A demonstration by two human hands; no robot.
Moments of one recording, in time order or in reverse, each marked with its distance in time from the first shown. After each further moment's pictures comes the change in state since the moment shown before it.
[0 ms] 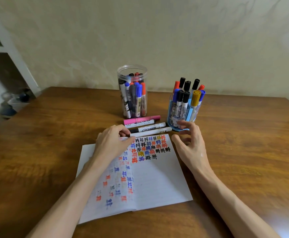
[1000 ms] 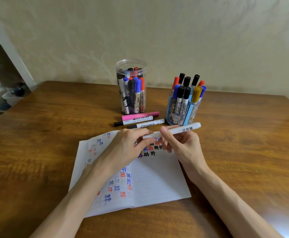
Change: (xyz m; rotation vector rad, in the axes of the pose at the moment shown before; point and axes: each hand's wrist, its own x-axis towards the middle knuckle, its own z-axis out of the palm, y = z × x) left_hand -0.036 0.032 -0.005 -0.282 -0.188 0.486; right_hand -0.012 -0.019 0.006 0.412 -0.223 0.065
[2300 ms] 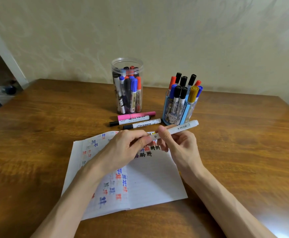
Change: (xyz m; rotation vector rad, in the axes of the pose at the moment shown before) left_hand -0.001 0.006 -0.004 -0.159 -0.125 -0.082; right_hand -0.004 -0.006 0.005 -0.064 0.005 -0.070
